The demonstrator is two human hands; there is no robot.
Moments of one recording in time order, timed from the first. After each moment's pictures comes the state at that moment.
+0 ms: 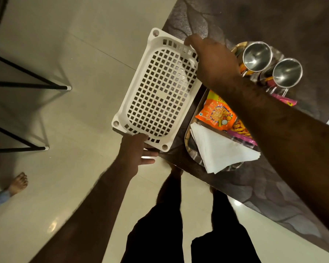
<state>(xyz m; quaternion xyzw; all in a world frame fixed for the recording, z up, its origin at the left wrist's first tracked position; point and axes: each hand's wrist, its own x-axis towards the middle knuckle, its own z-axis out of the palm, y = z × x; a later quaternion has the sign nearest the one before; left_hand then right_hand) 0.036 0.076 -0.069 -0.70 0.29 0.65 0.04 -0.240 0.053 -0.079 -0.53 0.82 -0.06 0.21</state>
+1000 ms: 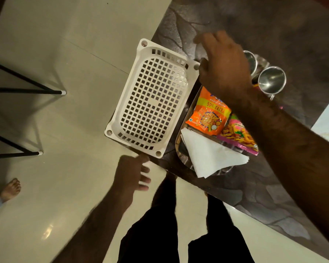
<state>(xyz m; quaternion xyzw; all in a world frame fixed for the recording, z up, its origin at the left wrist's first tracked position) 0.030 0.114 -0.040 -0.75 0.27 0.60 0.12 -0.261 0.079 -0.051 -0.51 0.84 -0.12 0.14</state>
